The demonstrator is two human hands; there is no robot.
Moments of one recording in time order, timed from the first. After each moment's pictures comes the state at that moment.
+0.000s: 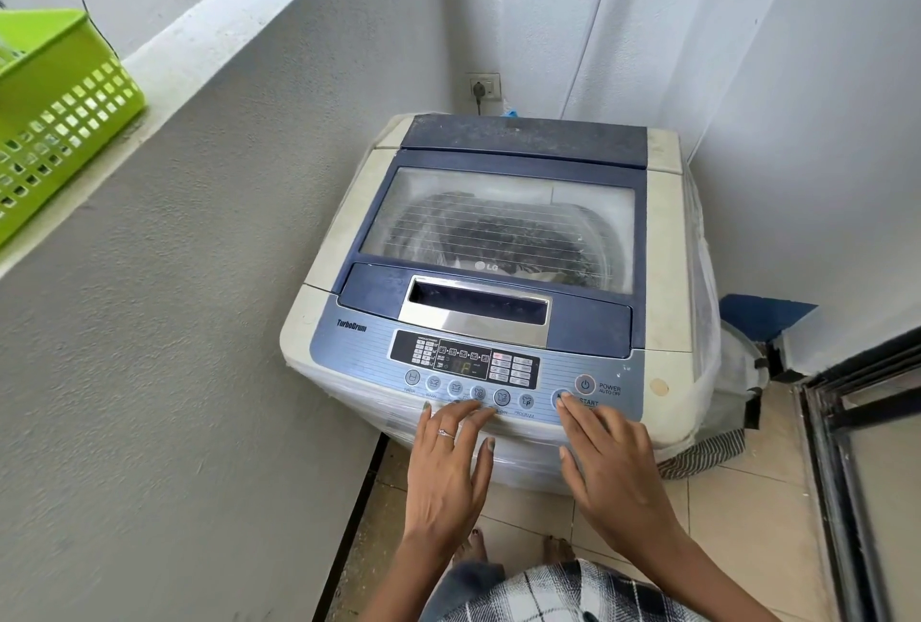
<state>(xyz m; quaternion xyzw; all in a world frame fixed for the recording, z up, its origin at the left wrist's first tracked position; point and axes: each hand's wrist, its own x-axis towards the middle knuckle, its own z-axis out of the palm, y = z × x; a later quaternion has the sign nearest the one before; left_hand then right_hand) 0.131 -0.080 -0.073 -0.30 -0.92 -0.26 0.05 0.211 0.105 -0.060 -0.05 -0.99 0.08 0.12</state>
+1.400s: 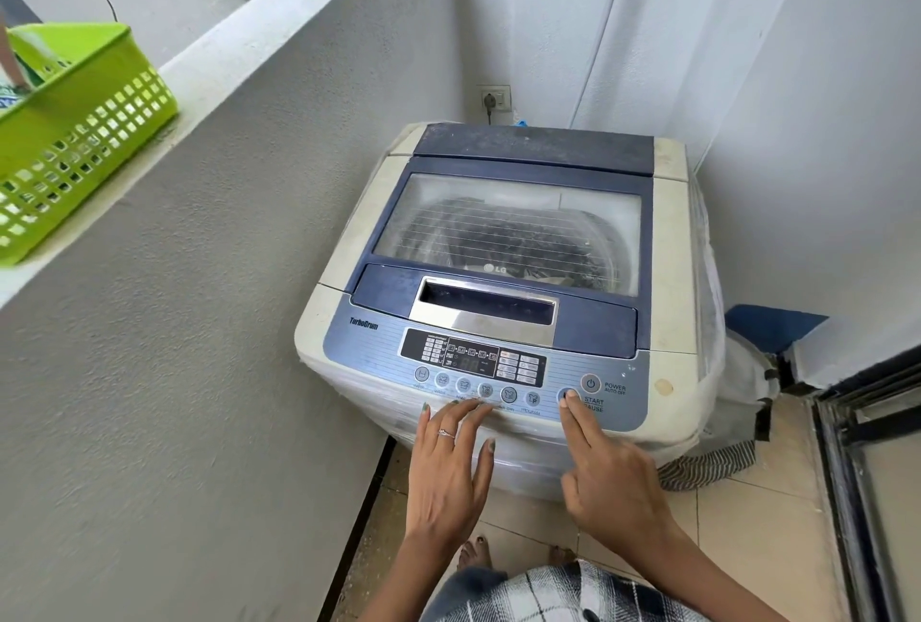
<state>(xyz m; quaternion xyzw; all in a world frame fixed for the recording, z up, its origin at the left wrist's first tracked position) 0.139 -0.088 -0.070 -0.28 -0.93 -0.25 0.04 0.210 0.092 -0.040 -0.06 -0.99 0.11 0.03</state>
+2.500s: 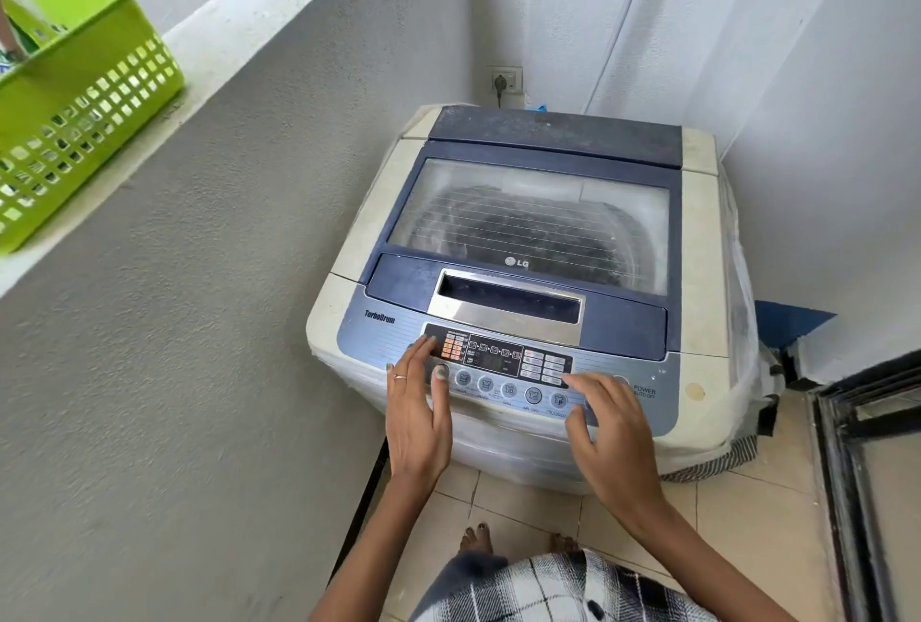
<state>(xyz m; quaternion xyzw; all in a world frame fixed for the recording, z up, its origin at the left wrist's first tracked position) 0.073 -0.104 -0.060 -0.09 -0.89 -0.45 0.04 0.168 0.074 -0.044 -0.17 -0.91 0.33 0.16</state>
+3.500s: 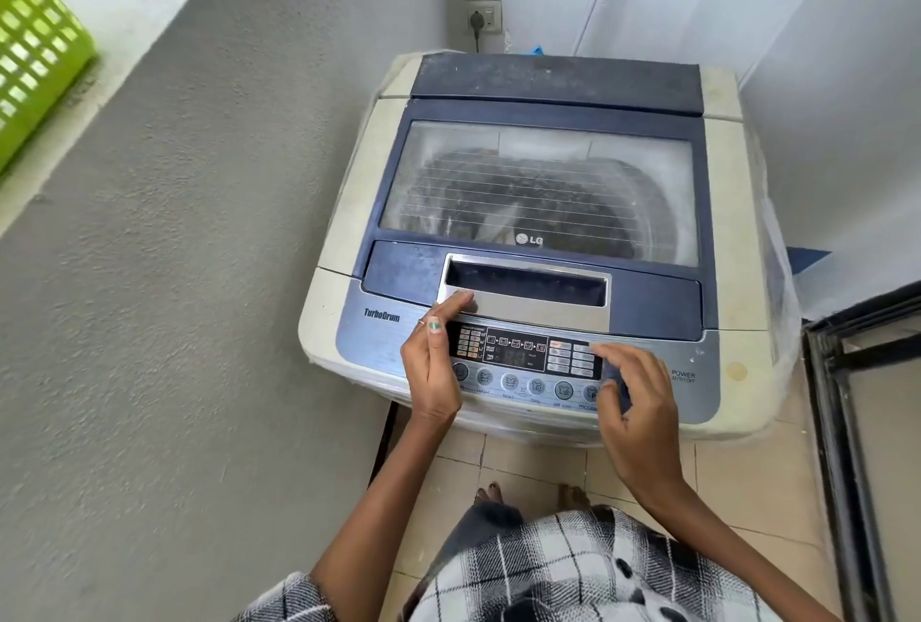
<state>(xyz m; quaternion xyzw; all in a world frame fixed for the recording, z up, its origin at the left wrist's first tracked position) 0.006 -0.087 -0.074 -0.14 -0.70 -0.70 -0.03 0.141 0.058 -0.047 -0.26 -0.86 0.38 0.21</state>
